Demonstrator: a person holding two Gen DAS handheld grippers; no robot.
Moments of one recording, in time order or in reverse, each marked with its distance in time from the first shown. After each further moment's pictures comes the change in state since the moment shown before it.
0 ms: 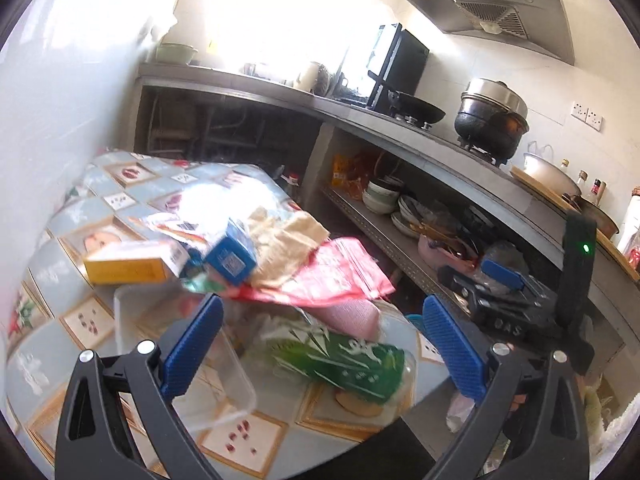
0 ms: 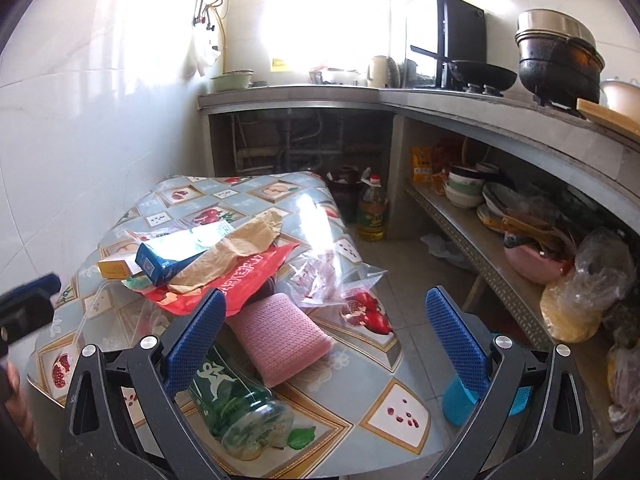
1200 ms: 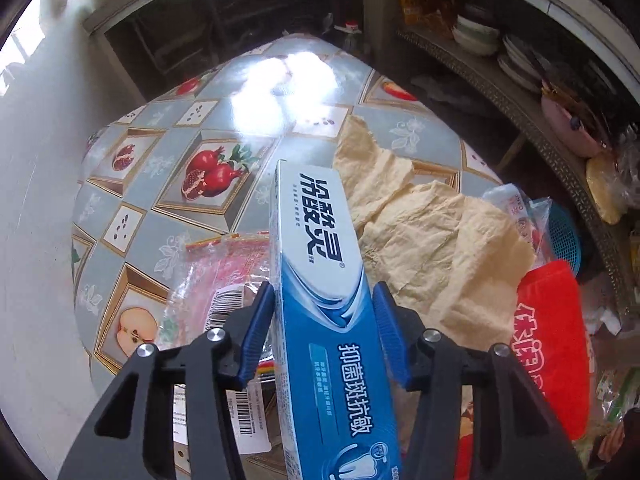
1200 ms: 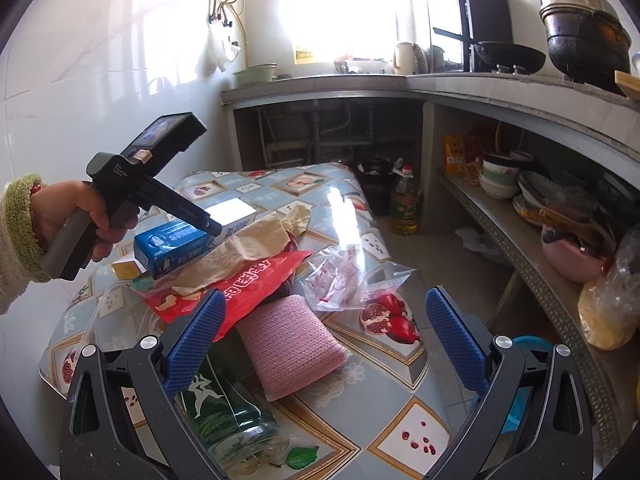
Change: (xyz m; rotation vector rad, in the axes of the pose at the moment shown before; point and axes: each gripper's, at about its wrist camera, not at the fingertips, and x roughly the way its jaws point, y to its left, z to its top) left arm 0.235 0.056 0.104 0.227 0.643 0.326; right arm 0.028 -0.020 0.001 0.019 0.030 0.125
